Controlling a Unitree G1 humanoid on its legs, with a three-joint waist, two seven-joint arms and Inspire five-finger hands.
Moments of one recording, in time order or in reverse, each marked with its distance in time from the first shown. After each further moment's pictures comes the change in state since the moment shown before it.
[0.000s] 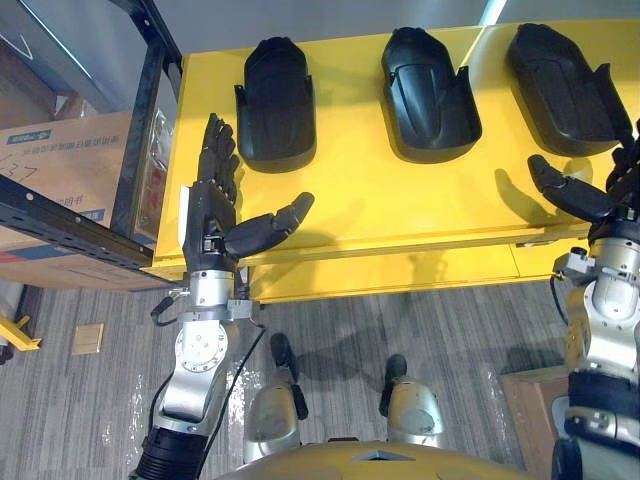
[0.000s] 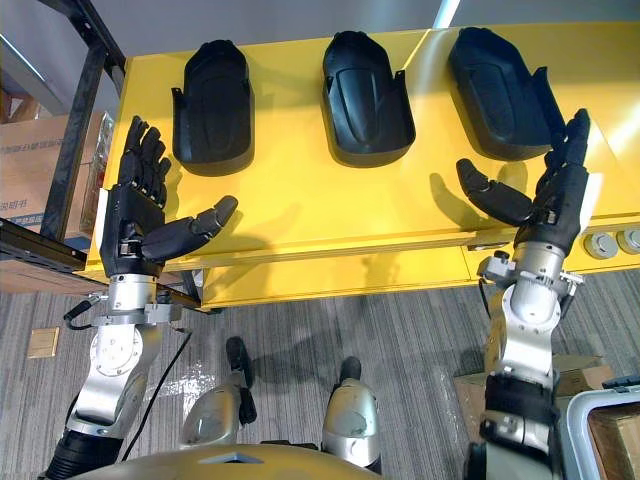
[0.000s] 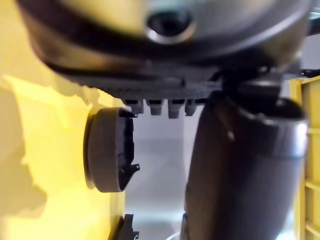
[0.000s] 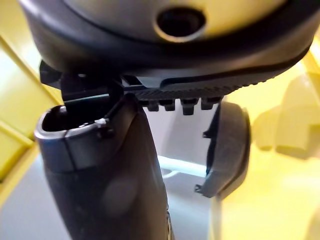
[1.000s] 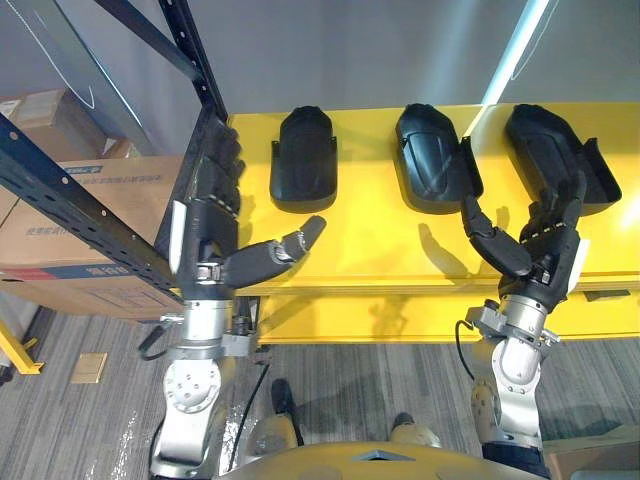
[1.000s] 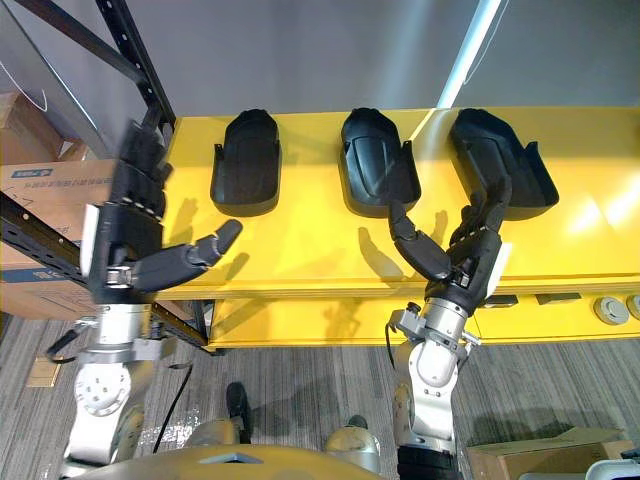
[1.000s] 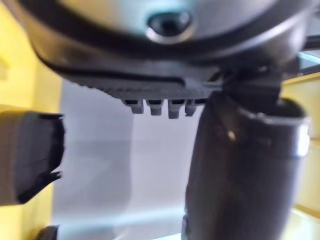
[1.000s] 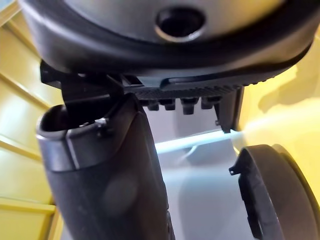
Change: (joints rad) left arm 0.190 -0.046 0.082 -0.203 0.013 -0.119 -0.162; right arm 0.205 0.346 0.271 -0.146 -0.016 -0.091 -0.157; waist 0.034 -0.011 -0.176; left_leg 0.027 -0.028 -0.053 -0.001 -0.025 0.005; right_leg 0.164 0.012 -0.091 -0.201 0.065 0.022
